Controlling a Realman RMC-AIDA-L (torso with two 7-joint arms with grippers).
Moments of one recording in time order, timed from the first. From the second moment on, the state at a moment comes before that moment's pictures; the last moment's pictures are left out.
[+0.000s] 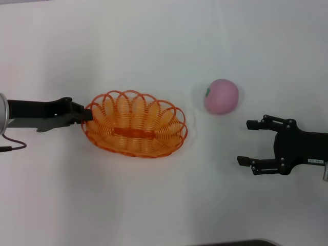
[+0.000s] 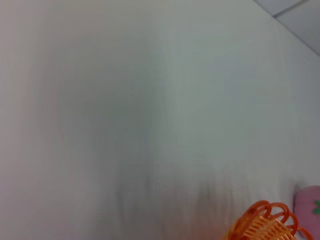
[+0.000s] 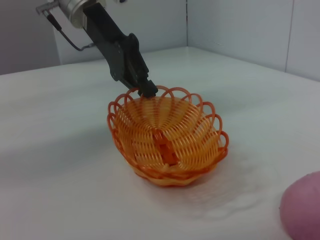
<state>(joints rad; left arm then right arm) -0.40 -2.17 0.98 1.10 2.30 1.43 -2.75 0.30 2.06 -0.62 -0.53 -2.11 -1.55 0.88</state>
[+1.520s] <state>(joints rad) -0.24 -2.16 0.70 1.14 1.95 1.67 -1.82 0.30 2.06 -0.59 -0.53 -2.10 -1.55 0.89</state>
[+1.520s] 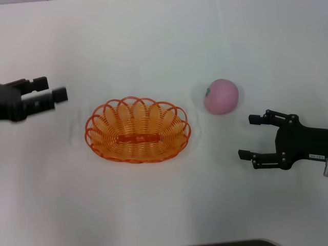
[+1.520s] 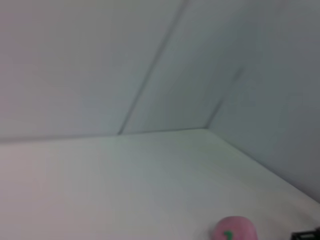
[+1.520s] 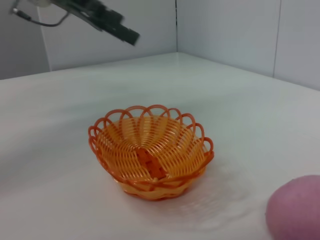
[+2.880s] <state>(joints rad) -0.13 -2.17 0.80 0.72 2.04 1.65 -1.01 0.31 2.07 -0.59 -0.53 -2.10 -1.55 0.88</state>
